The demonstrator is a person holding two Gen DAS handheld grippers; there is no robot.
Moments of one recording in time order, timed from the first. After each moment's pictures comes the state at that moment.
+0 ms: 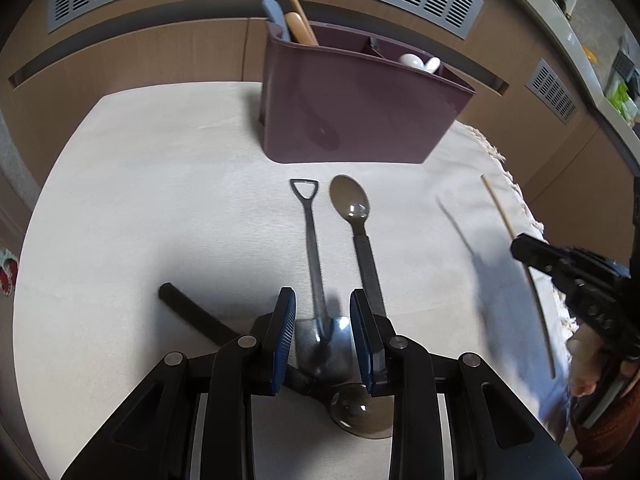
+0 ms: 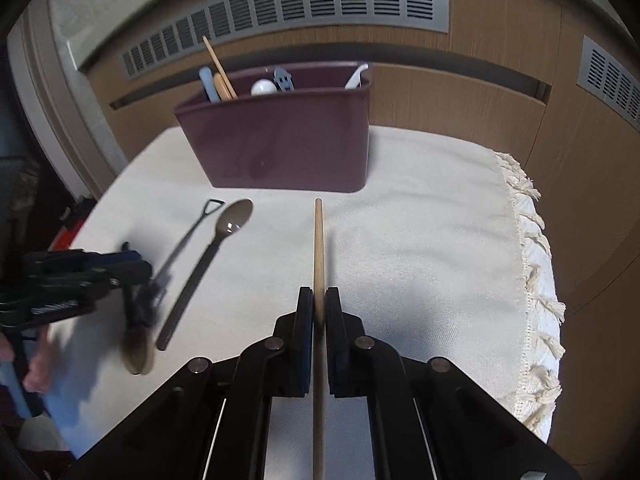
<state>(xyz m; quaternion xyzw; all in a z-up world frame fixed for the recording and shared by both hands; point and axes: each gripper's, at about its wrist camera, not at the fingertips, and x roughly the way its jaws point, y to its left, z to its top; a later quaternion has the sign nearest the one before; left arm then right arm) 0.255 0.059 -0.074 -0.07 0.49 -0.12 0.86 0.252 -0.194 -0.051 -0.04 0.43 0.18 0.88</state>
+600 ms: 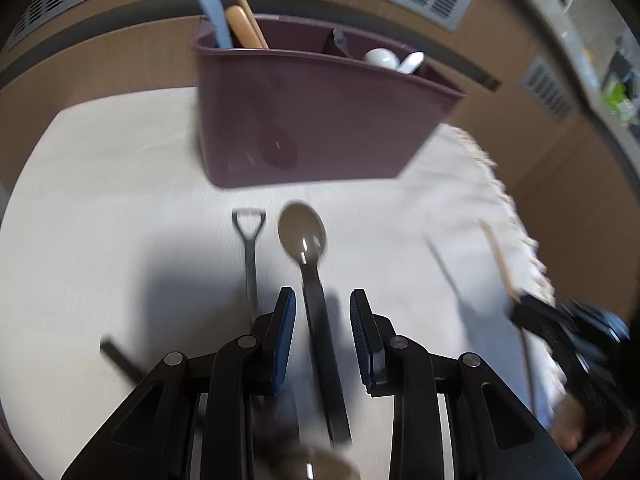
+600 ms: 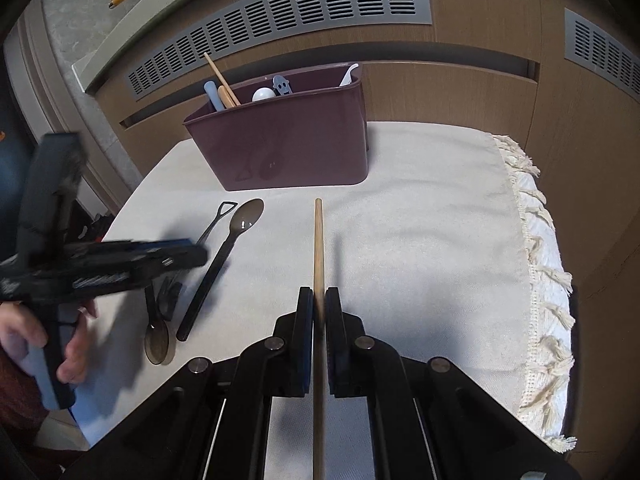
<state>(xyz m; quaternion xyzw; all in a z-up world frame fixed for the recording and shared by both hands) 0.303 0.017 -0.079 -0.07 0.50 -0.13 0.85 0.245 -0.208 -0.056 0.01 0.43 0.19 0.88</state>
